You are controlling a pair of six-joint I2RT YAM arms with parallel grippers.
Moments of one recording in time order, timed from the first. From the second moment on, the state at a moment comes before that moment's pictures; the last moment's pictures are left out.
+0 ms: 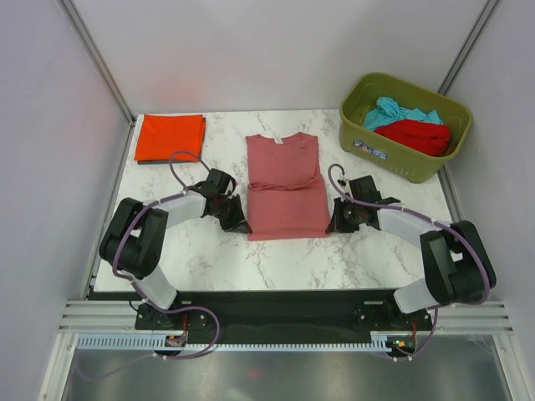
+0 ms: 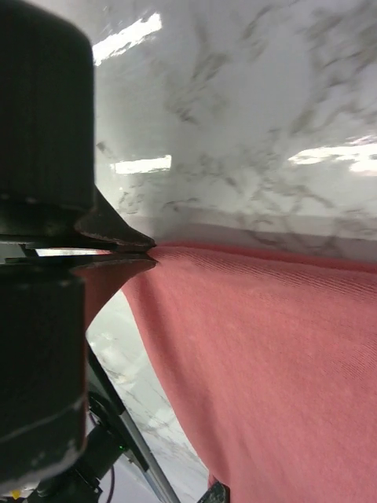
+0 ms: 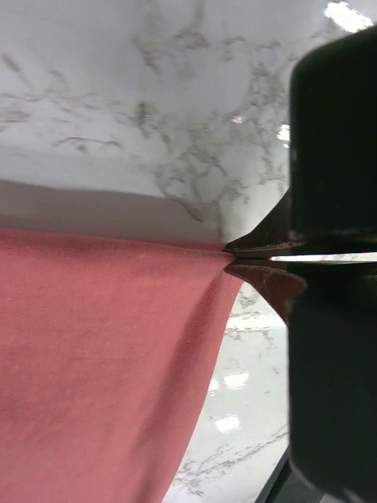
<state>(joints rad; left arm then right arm) -0.37 1.71 0.91 -0.35 0.40 -0.65 0.29 1.53 0.74 -0.27 -0.33 0.35</state>
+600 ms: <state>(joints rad) -0.41 1.51 0.87 -0.44 0.38 -0.69 0.35 1.27 0.70 -0.46 -0.15 0.50</state>
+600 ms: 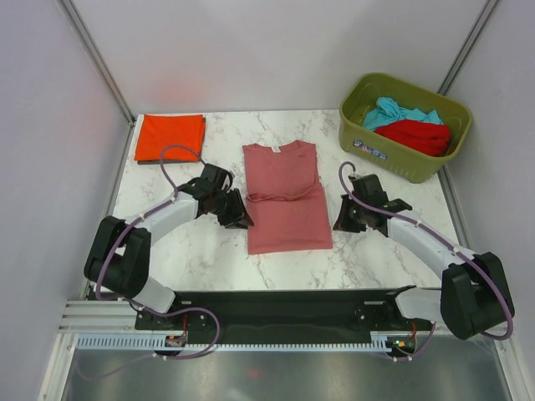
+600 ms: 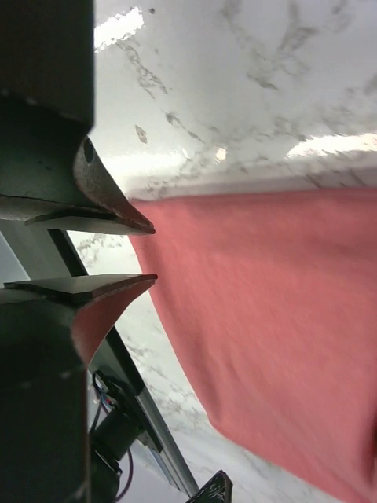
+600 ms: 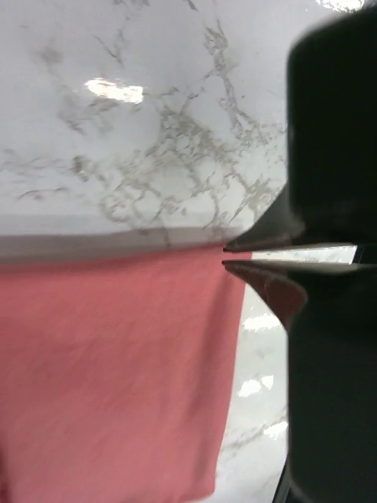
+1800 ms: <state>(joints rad) -0.33 1.96 1.36 -0.46 0.18 -0.69 0.49 1.95 1.40 -0.36 0.04 0.44</state>
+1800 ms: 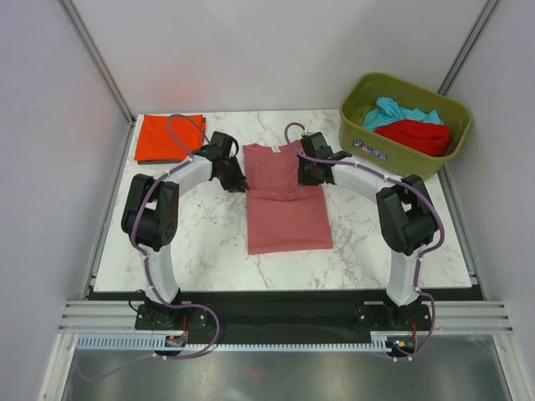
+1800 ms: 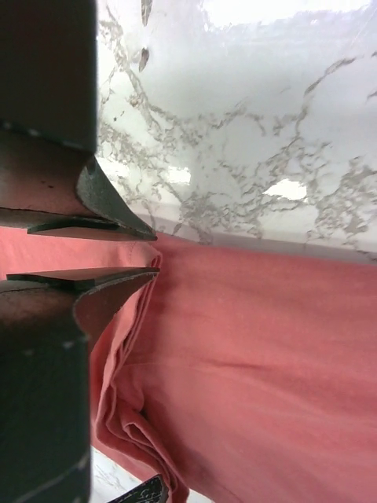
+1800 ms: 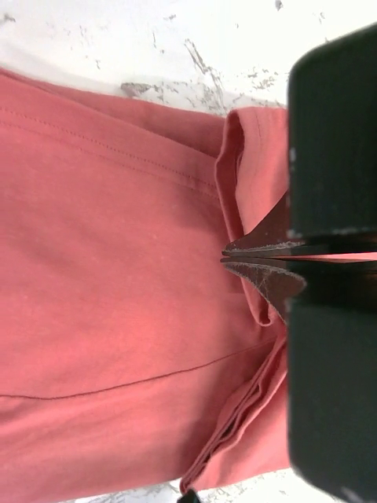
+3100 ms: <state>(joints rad) -0.33 1.98 1.34 -0.47 0.22 -0.57 0.23 1.97 1.34 -0.43 -0.34 0.06</state>
